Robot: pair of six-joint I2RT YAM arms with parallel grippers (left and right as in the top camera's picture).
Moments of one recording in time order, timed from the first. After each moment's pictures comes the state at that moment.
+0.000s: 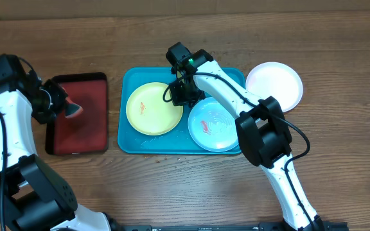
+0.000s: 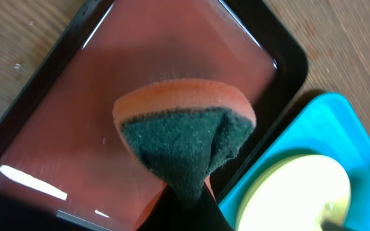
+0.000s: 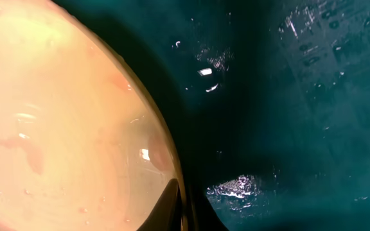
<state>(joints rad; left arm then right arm) 0.47 1.75 1.41 -0.92 0.24 -0.36 0.60 2.48 2.13 -1.10 -0.19 0.39</state>
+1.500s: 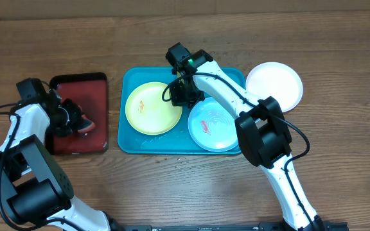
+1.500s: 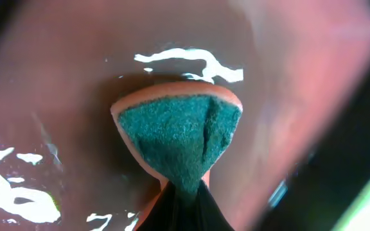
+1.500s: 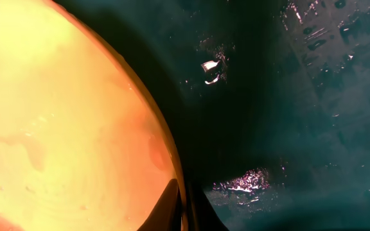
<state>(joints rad) 0.47 1.84 1.18 -0.65 0.27 -0.30 0.61 2.48 2.13 -1.10 -0.20 0.44</state>
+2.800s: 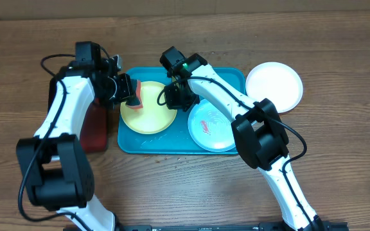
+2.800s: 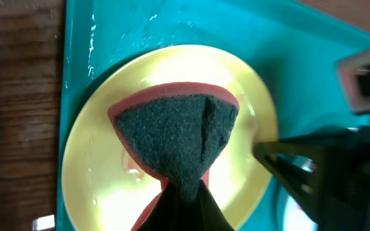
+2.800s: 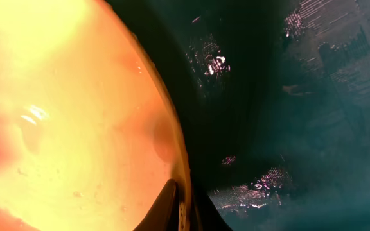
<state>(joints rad) 0.06 1.87 1.38 -0.80 0.41 -0.18 0.64 2.48 2.12 -1.09 -0.20 0.45</state>
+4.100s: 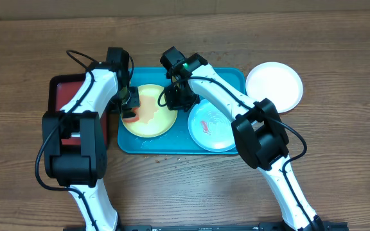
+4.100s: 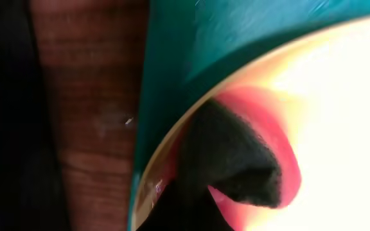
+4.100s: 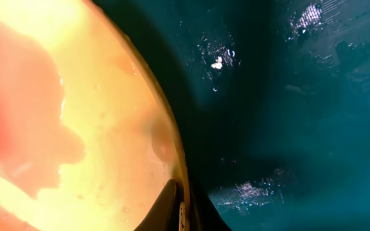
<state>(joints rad) -0.05 2.05 1.45 -0.89 -0.04 -0.22 0.64 2.48 2.12 -1.09 -0.22 0.40</state>
